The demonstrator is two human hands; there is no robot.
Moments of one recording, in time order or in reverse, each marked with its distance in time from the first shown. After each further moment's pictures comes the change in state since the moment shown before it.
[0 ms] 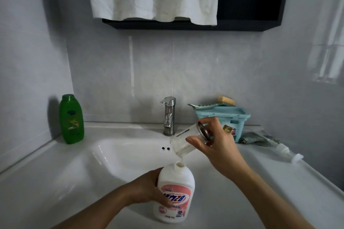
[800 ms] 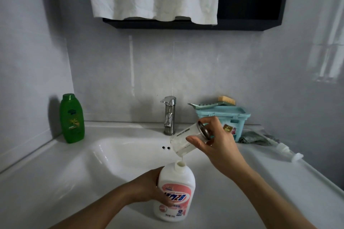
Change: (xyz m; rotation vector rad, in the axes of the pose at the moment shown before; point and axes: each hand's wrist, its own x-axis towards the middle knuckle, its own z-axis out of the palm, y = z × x) left_hand 0.003 -0.004 0.000 0.004 0.007 0.002; right_hand 0.000 -0.001 0.000 0.012 0.007 0.001
